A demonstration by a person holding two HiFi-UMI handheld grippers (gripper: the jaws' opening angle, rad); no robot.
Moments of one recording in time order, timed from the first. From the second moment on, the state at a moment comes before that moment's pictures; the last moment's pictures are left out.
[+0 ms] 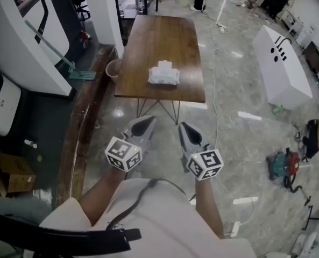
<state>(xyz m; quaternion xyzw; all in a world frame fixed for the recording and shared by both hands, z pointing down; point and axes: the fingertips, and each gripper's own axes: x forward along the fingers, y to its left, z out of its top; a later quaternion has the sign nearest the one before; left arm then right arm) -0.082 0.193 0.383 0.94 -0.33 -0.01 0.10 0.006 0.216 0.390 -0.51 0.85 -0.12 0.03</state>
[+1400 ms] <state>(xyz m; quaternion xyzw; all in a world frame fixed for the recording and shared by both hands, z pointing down) -0.045 0.211 0.410 0.92 -0.38 0.03 0.09 0.064 0.236 0.424 -0.46 0.87 -0.14 0.01</state>
